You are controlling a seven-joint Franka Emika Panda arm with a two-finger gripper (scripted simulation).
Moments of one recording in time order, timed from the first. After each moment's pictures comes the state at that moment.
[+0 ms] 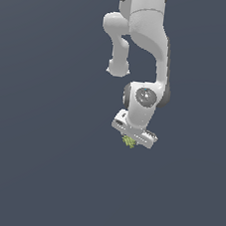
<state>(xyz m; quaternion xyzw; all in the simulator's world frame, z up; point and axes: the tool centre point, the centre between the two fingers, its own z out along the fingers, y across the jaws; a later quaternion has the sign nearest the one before) 0.001 0.097 0.045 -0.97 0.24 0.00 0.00</state>
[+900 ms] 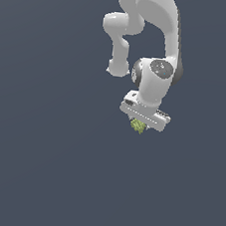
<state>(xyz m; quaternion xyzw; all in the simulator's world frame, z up) -0.042 0.124 0.123 -0.97 0.24 0.00 0.00</state>
